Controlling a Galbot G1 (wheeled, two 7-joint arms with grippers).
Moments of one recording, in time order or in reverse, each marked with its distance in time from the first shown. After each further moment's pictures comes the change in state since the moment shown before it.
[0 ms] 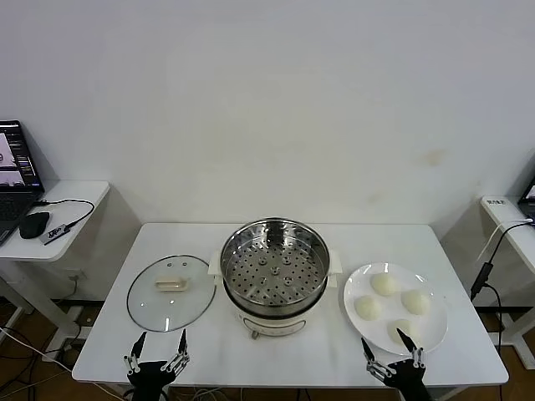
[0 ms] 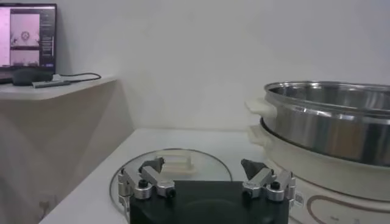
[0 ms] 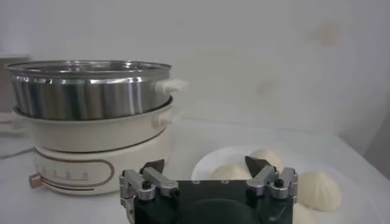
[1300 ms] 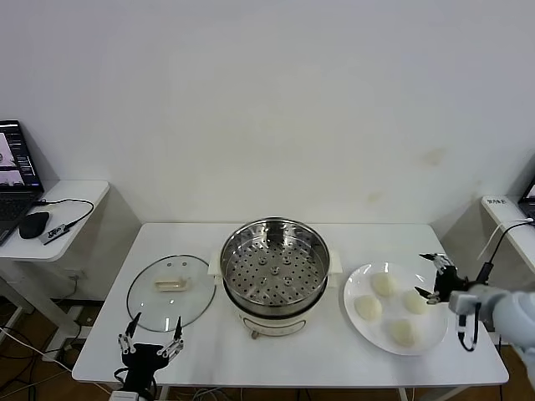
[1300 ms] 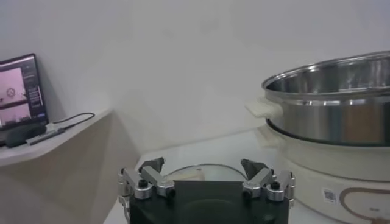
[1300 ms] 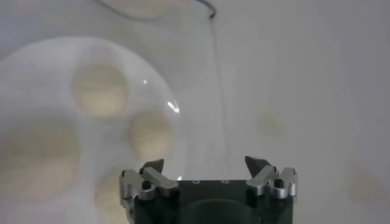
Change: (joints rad) left arm -0.055 0.062 -0.025 0.003 0.140 0.058 -0.002; right arm 0.886 -0.733 -0.445 -0.378 -0.532 -0.140 -0.638
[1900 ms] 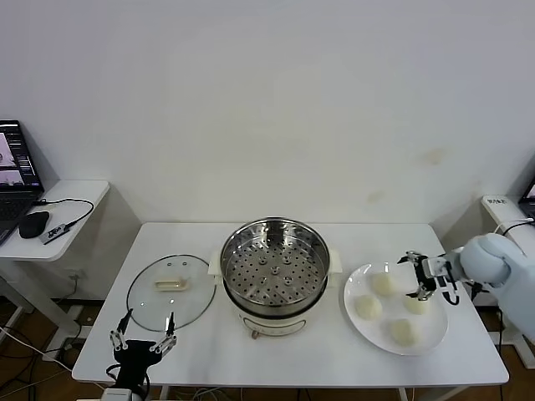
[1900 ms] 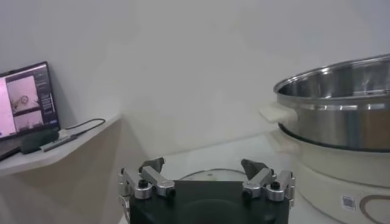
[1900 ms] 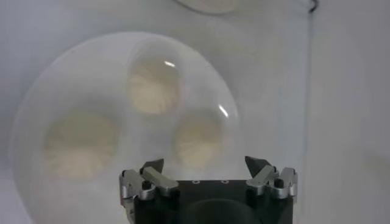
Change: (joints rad) left arm -0.003 0.002 -0.034 -0.013 -0.005 0.001 0.007; right arm 0.624 0.053 -0.689 -0.309 0.091 -0.001 -0.220
